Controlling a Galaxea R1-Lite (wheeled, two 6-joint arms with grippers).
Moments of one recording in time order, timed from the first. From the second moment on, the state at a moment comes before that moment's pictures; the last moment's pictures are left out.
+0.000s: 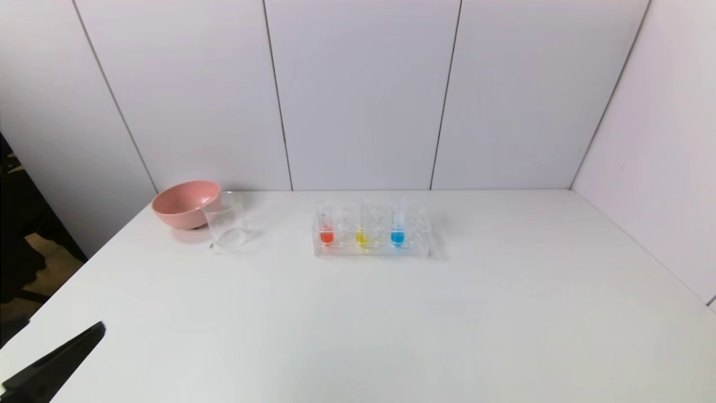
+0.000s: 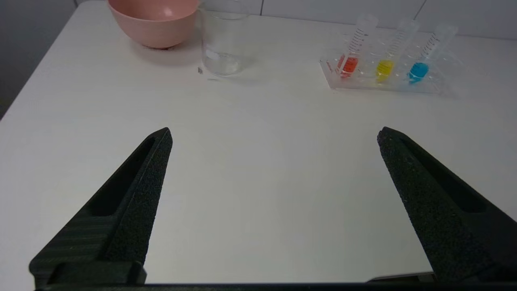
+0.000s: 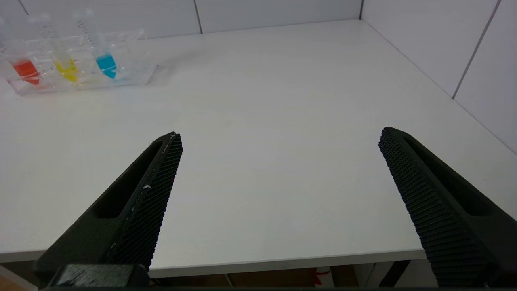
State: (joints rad) left arm -0.11 0.61 -0.29 -0.19 -0.05 -0.17; right arm 0.00 0.00 0.00 0.00 -0.04 0.09
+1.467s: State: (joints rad) left arm -0.63 1.98 -1.01 -0.60 0.53 -0.23; right arm 0.00 0.00 0.00 0.00 -0.04 0.09
